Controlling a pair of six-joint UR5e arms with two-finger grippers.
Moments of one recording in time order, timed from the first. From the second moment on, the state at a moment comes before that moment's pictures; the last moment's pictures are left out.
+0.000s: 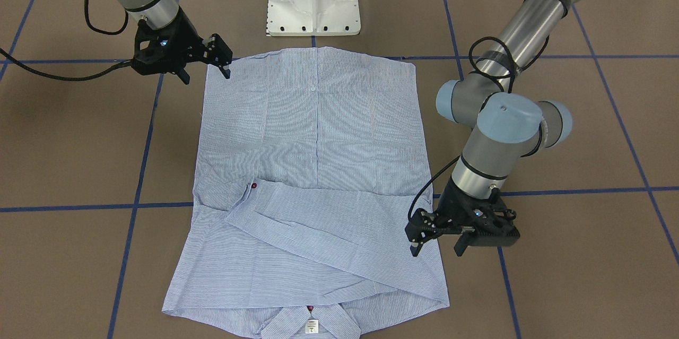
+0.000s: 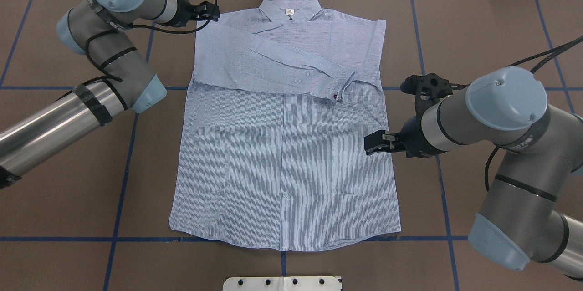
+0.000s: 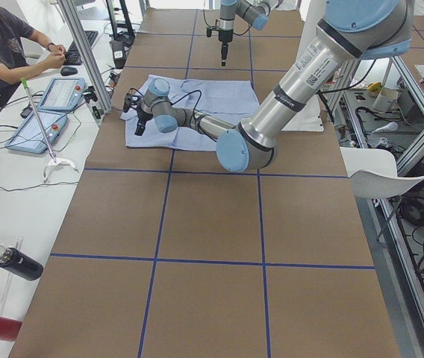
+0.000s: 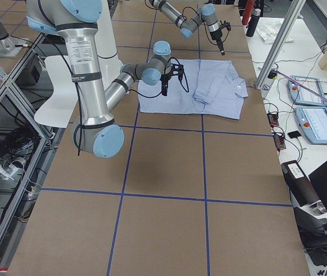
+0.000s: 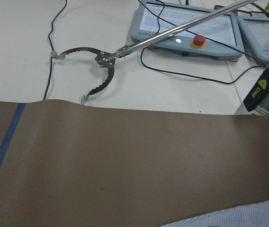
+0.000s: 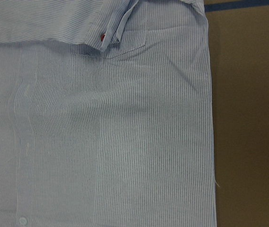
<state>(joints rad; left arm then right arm) -0.87 -2.27 -1.22 -2.33 -1.85 -1.16 0.57 -1.35 2.08 -1.39 1.97 1.26</state>
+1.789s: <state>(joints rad) -0.79 -2.07 -1.54 -2.30 -1.85 -1.33 0.31 -1.47 2.01 -1.39 1.86 1.36</state>
